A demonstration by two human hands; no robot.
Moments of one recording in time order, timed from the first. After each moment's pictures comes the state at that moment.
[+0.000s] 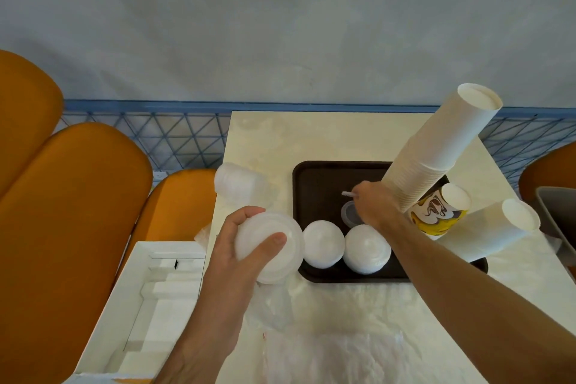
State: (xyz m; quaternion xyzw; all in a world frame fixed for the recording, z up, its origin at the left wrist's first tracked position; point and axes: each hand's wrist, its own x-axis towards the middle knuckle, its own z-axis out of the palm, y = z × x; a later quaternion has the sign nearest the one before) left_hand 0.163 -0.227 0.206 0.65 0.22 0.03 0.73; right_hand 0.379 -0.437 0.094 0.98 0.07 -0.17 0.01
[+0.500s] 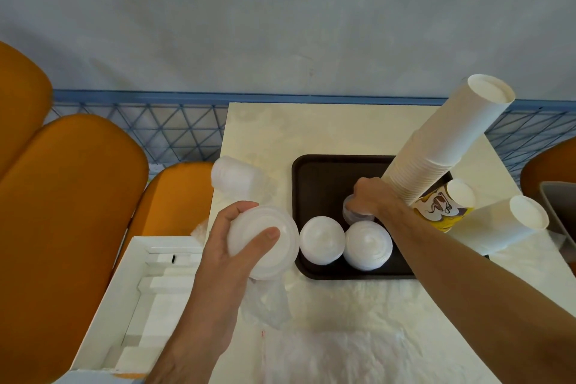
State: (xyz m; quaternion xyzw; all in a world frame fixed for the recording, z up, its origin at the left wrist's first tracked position) left_hand 0.168 -0.219 0.202 0.63 0.23 0.01 0.74; right_hand 0.395 -0.433 0.085 0.97 0.04 -0.25 -0.02
